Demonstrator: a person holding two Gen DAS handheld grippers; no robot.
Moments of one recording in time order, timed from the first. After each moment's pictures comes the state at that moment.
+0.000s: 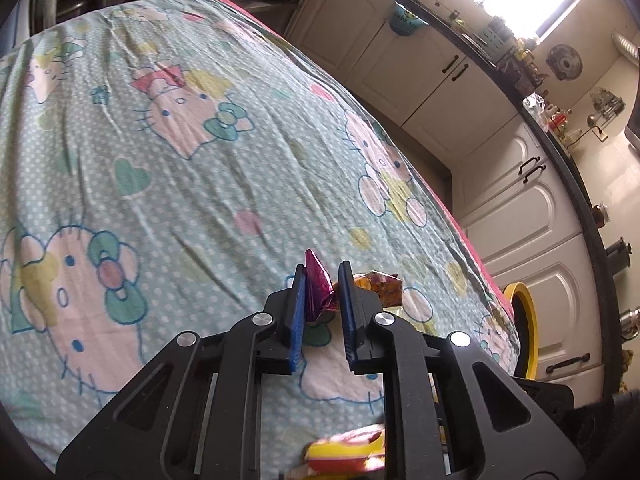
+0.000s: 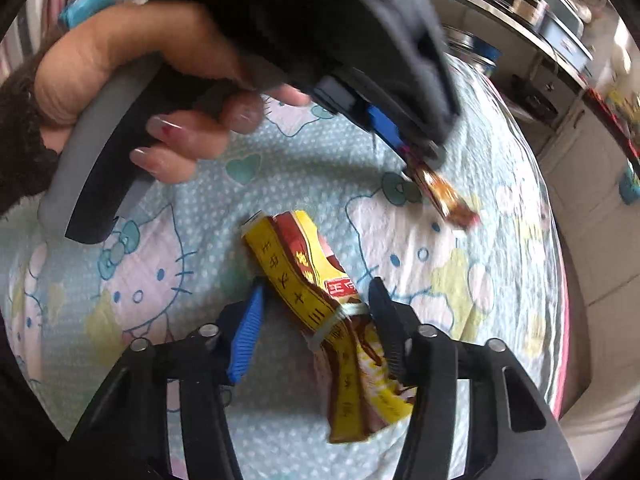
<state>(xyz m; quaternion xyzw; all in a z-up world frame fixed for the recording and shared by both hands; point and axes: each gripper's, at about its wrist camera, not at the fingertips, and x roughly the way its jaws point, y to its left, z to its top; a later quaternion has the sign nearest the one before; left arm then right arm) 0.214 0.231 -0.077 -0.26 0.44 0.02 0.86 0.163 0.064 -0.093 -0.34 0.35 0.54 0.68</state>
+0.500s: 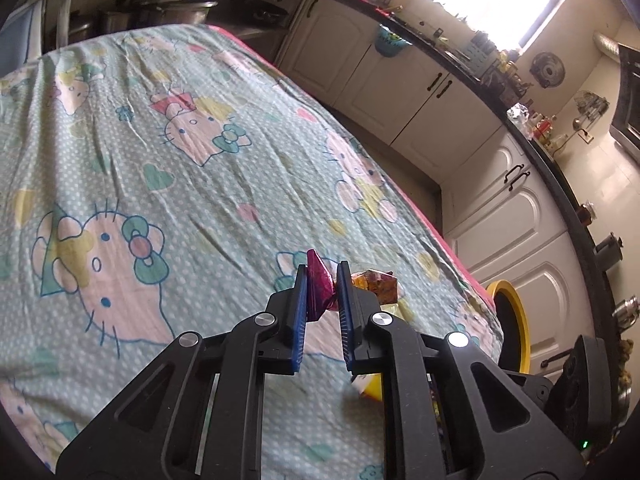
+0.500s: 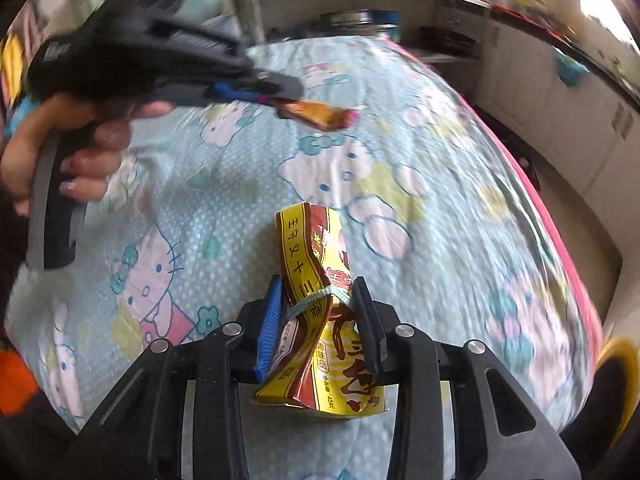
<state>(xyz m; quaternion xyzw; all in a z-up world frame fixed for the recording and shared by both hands) 0.173 0.214 -0.048 -0.25 0.40 0.01 0.88 0.172 -0.018 -0.087 -0.17 0.41 0.46 0.77</state>
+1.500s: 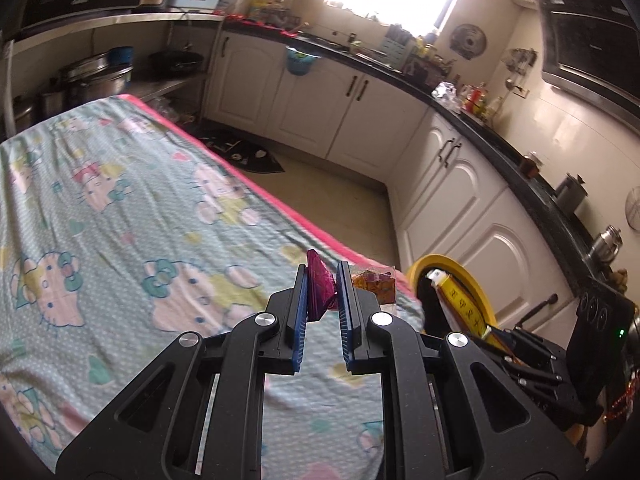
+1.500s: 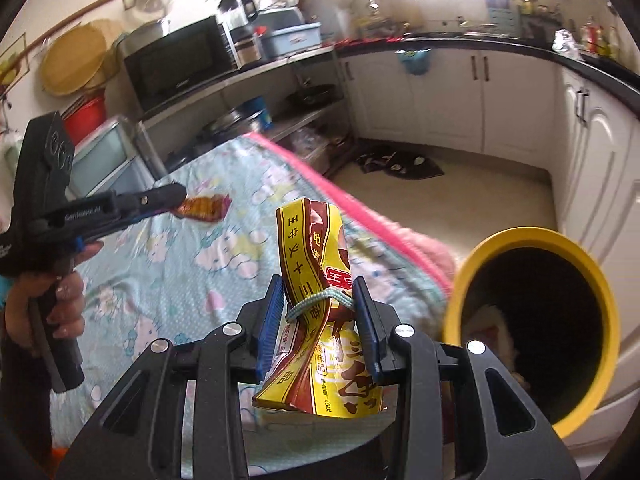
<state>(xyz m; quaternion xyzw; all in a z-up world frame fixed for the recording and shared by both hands) 0.155 0.086 0.008 -0.16 0.34 -0.07 0.92 0.158 -0.170 -0.024 0.02 0.36 0.31 0.88</state>
